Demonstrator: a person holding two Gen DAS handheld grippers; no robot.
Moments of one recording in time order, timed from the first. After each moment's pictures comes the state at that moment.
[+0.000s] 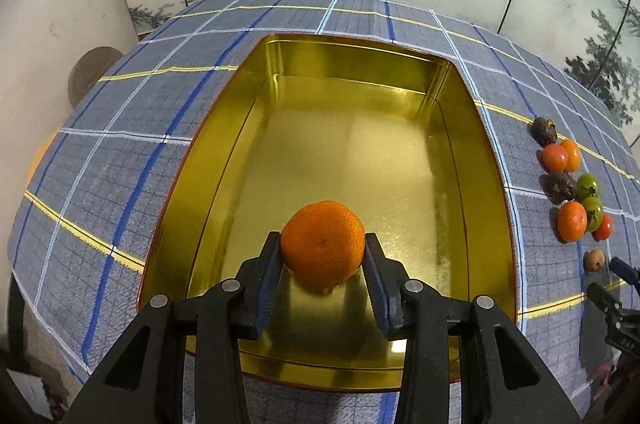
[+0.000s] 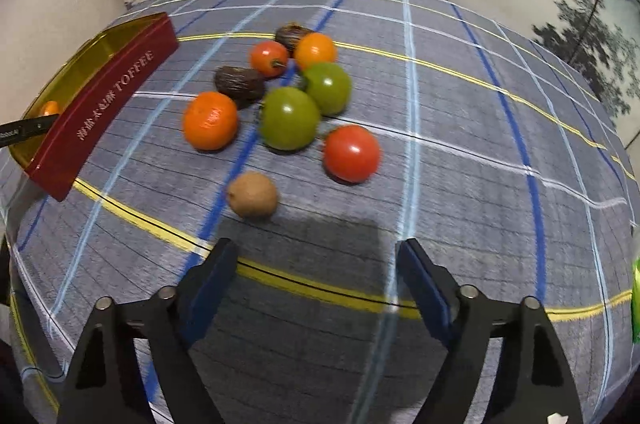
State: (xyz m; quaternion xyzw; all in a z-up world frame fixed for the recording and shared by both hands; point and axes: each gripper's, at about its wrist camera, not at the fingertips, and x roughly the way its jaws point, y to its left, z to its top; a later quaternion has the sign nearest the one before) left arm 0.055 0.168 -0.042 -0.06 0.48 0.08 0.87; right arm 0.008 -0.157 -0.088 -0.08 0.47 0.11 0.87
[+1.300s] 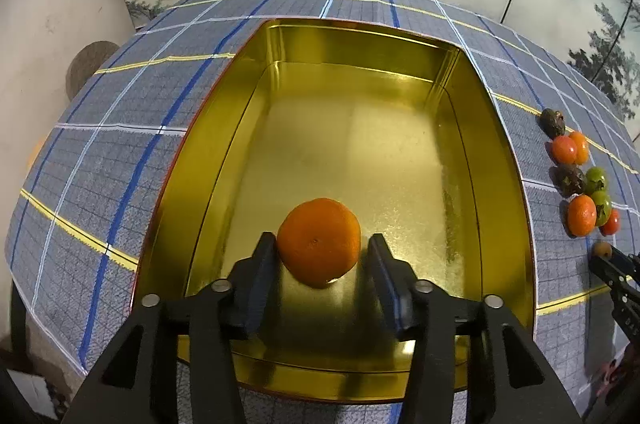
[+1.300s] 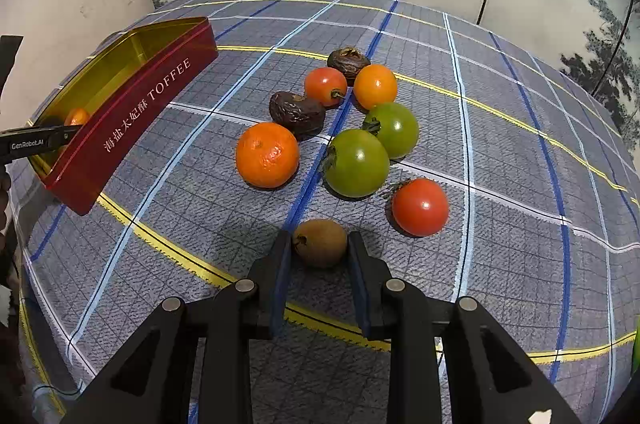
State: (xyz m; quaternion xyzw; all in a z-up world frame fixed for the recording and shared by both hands) left arm 0.058 0.173 -0.052 -0.06 0.49 0.08 0.87; right arm 0.018 -0.121 -0.084 -0.10 0.45 0.15 0.88
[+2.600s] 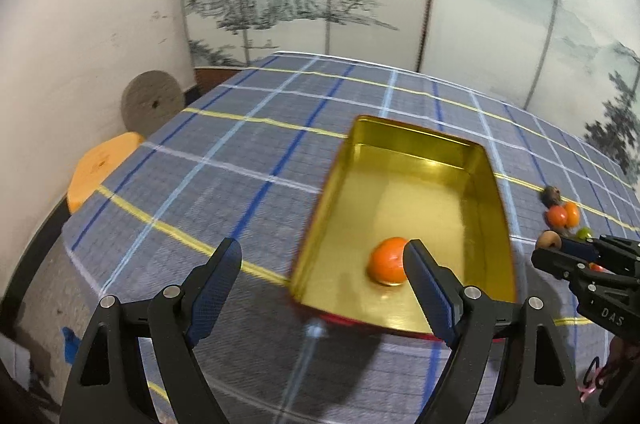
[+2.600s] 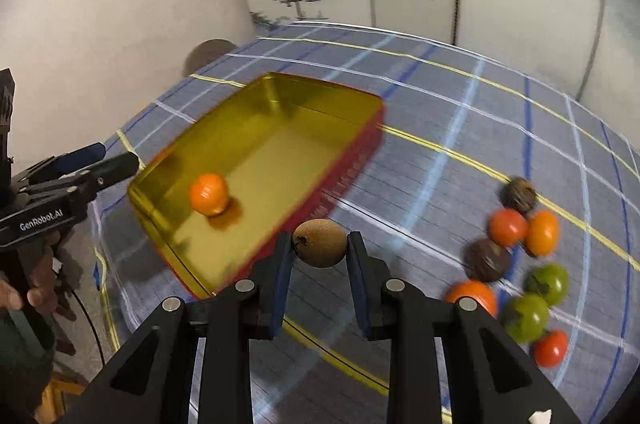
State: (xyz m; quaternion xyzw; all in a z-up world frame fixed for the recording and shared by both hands) left arm -0.025 0.214 0.019 -0.08 0.37 0.17 0.91; right arm 0.030 0.001 -0.032 -0.10 0.40 0.32 0.85
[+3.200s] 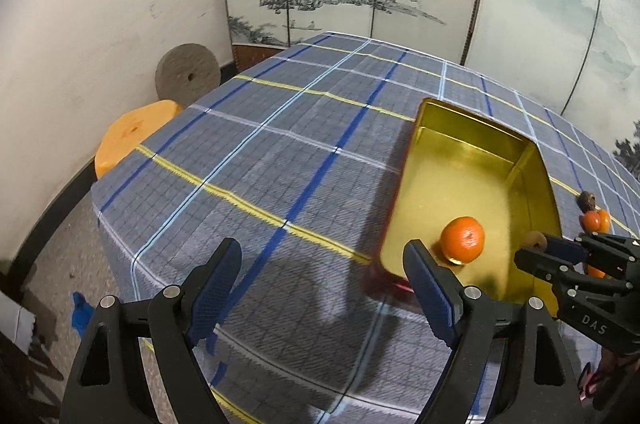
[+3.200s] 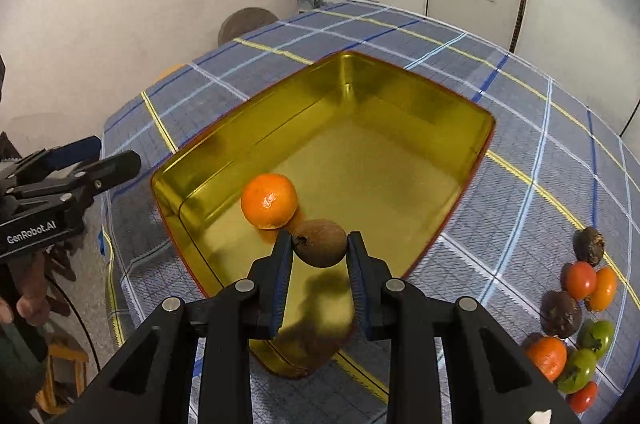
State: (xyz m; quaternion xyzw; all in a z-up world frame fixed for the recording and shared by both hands) left arm -0.049 0.251 0.000 -0.11 0.39 0.22 0.89; right arm 0.029 0.078 -0.054 -0.16 0.42 0.37 0.81
